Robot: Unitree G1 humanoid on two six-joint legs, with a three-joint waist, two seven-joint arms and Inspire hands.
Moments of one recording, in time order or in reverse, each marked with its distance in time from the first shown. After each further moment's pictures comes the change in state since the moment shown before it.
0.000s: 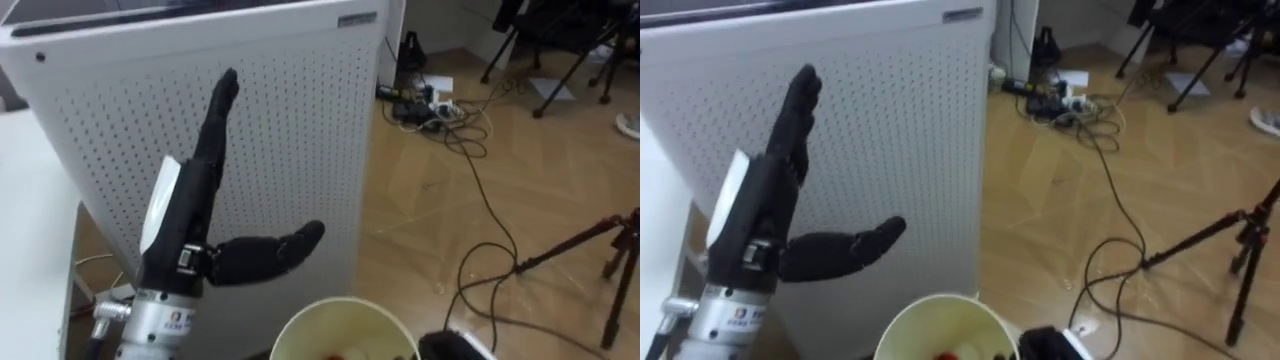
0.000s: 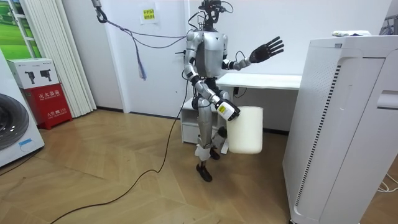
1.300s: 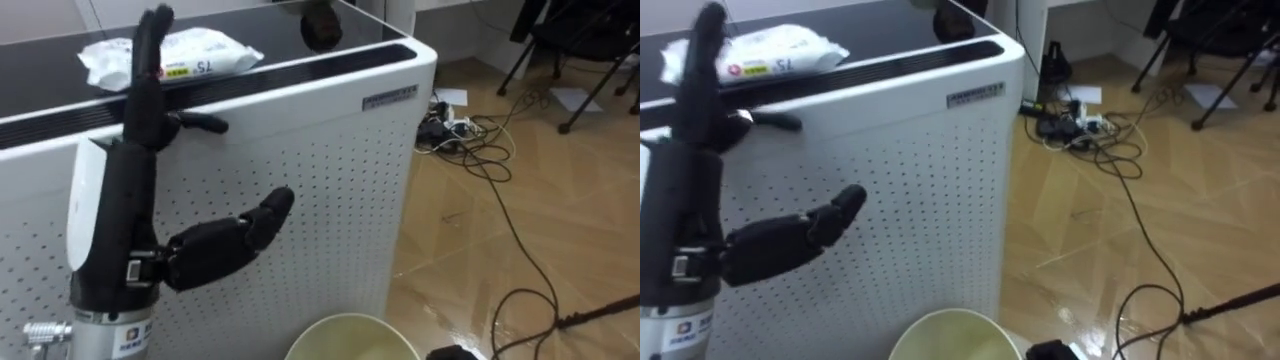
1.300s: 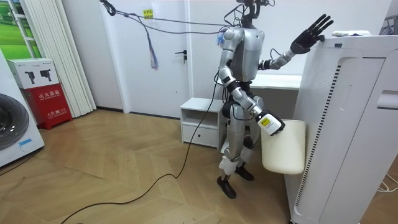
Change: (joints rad) left arm 0.059 0.063 0.118 -0.178 0.246 -0.147 0.209; right arm 0.039 -0.004 0.002 -0.037 -0.047 -0.003 0.030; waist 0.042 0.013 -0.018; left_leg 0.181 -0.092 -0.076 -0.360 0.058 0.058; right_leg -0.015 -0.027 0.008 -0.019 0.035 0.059
